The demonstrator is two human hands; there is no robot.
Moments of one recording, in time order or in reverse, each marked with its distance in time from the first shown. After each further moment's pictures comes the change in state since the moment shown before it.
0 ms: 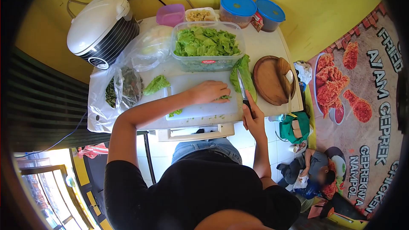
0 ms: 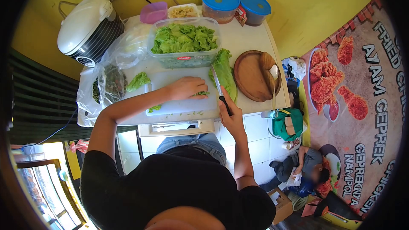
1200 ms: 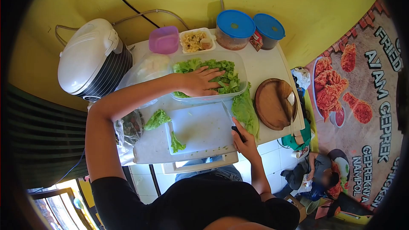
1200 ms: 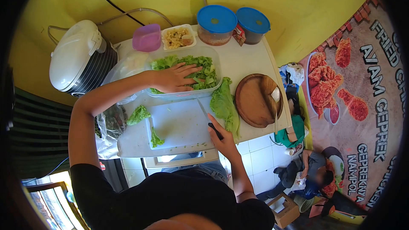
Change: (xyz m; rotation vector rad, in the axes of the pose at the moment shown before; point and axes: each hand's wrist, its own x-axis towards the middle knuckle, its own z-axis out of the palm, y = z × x) left_hand 0.043 -0.088 -0.116 0.148 -0.593 -0.060; right_hand 0.024 -0.008 0.029 0.022 -0.059 0.185
